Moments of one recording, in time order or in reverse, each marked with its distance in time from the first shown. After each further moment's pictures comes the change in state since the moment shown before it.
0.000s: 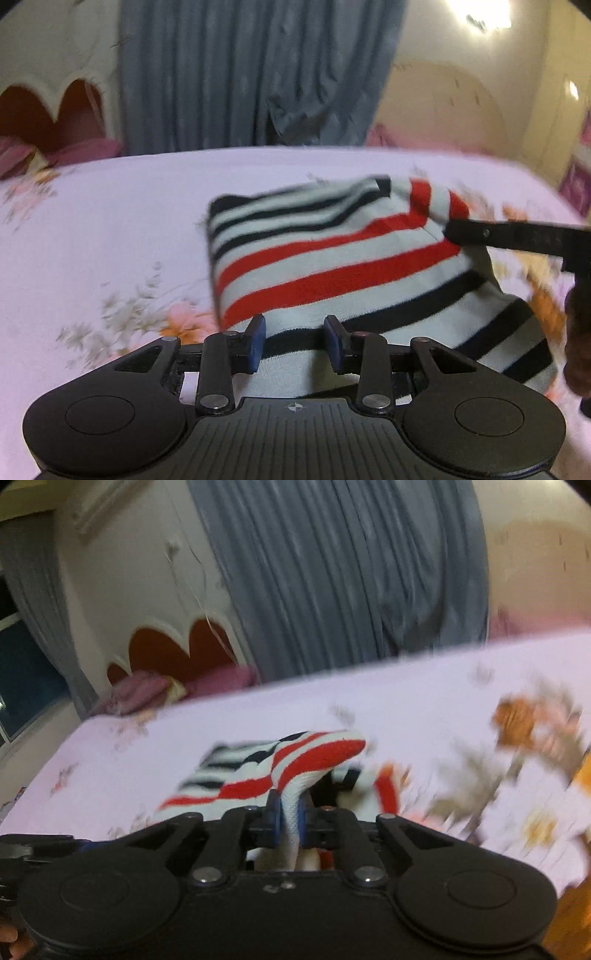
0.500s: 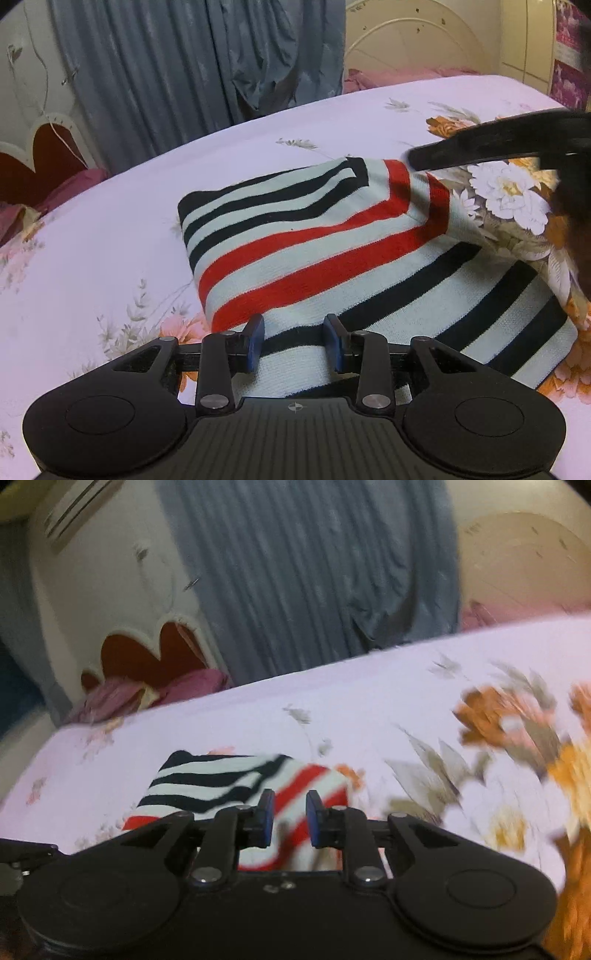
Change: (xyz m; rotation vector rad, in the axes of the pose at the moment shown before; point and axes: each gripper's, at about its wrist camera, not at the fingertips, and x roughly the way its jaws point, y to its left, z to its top) left arm 0.016 -0.031 0.007 0.239 0.097 0.068; right arm 0.041 -0.018 0.012 -0.014 0.053 -0.055
